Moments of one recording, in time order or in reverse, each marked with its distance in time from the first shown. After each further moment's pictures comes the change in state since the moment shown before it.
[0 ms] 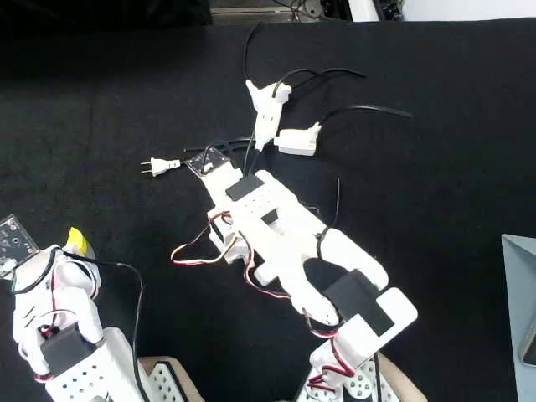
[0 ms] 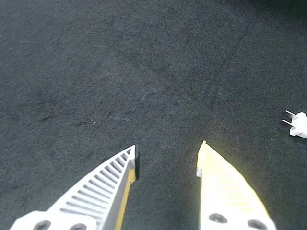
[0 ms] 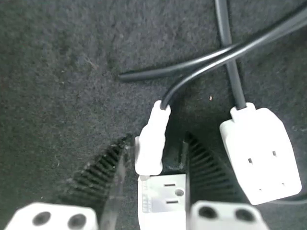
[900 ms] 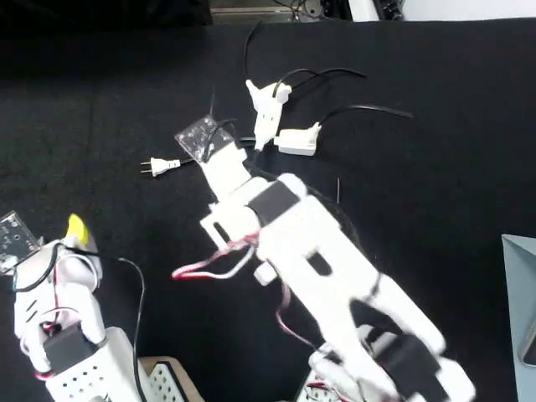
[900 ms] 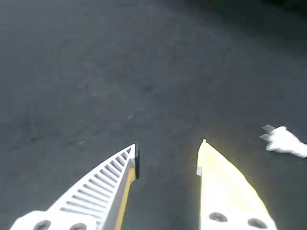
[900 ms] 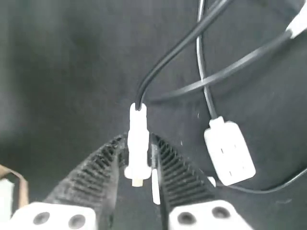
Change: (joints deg) left arm 2.9 0.0 0.0 -5.3 1.8; right arm -3.0 -28.8 0.1 5.8 -0.1
